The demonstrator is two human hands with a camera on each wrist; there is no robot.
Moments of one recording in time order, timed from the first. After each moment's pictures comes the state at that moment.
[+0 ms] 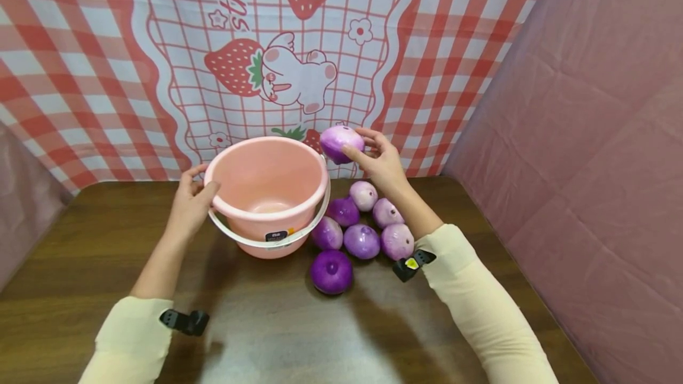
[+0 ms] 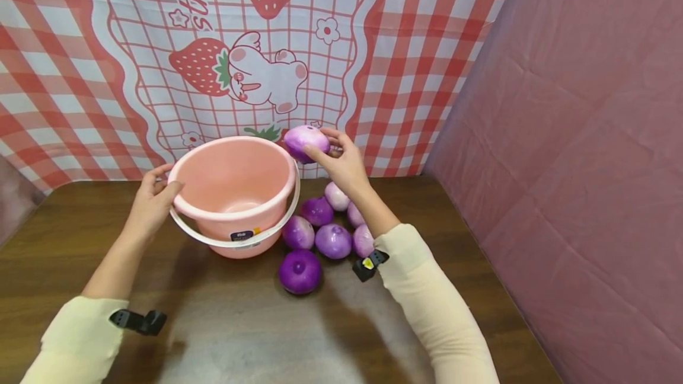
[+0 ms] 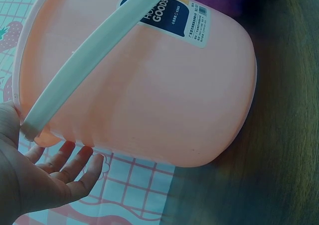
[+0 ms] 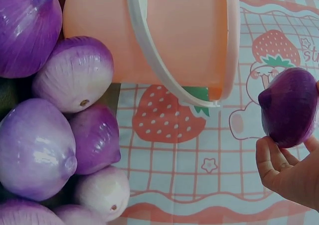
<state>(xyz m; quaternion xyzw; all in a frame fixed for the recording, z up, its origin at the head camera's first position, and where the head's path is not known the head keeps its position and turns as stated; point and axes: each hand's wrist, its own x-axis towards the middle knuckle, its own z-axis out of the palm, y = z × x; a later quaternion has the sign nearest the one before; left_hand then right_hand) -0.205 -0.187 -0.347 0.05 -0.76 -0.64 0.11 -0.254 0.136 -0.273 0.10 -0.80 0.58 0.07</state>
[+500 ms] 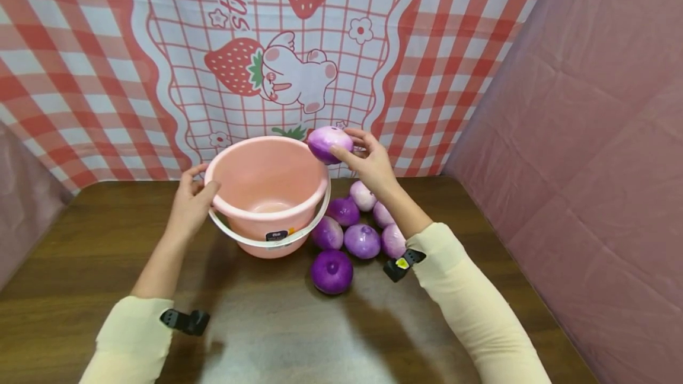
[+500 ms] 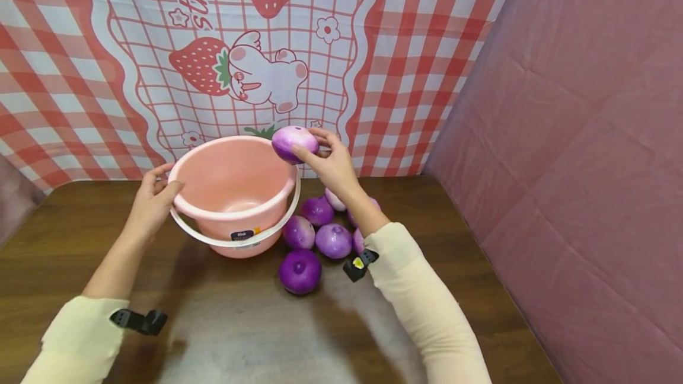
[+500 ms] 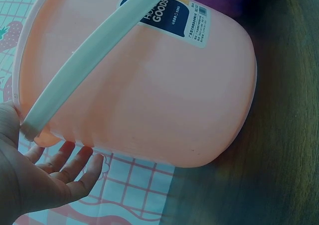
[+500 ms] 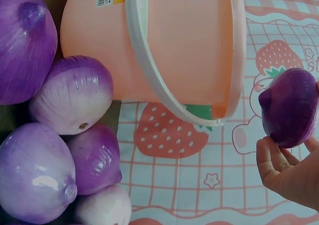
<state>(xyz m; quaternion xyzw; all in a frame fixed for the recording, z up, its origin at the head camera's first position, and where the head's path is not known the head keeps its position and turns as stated) -0.205 -0.187 -0.348 0.05 -0.76 -0.64 0.11 -0.254 0.120 -0.276 0.12 -0.79 0.59 0.06</state>
